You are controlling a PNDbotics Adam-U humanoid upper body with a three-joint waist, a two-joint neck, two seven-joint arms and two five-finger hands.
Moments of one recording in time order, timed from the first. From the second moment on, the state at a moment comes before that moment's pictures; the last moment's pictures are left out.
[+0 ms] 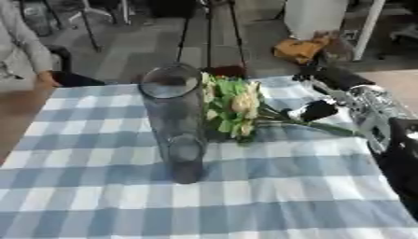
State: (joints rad) left arm -0.44 0.19 0.09 -1.99 -0.34 -0.44 0.37; right arm -0.98 -0.61 0.17 -0.92 0.95 -0.20 0.29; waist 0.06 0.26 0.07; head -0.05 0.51
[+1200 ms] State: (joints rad) left arm -0.45 0.18 0.08 -1.99 -0.33 -0.44 0.36; right arm -0.97 -0.56 0.17 -0.82 1.03 -0.24 0.23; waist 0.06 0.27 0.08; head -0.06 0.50
